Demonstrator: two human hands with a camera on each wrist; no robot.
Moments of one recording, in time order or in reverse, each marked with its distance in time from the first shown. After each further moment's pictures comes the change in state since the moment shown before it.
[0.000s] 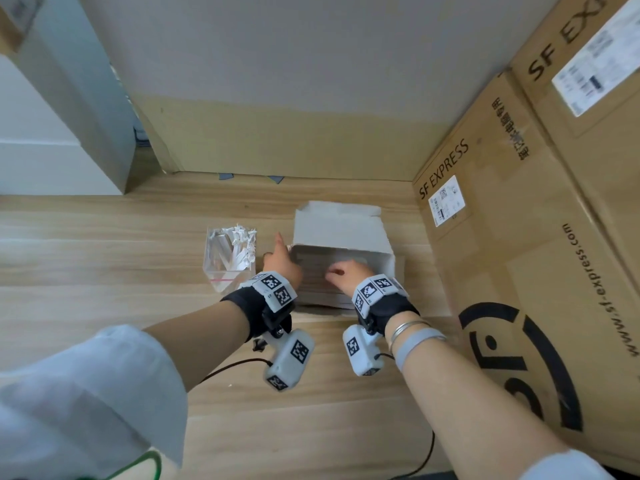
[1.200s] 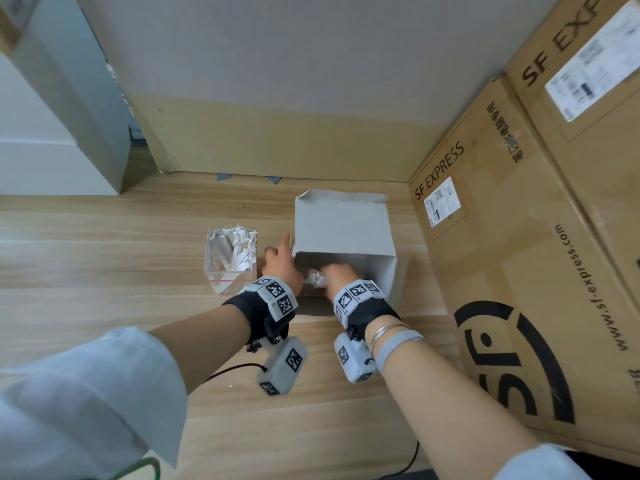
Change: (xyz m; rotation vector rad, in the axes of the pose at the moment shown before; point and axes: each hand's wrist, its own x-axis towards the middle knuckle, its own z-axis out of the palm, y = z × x) left_hand -0.006 -0.007 0.001 0.043 0.002 0.125; right_hand -0.004 -0.033 0.007 -0.364 -0.086 0.003
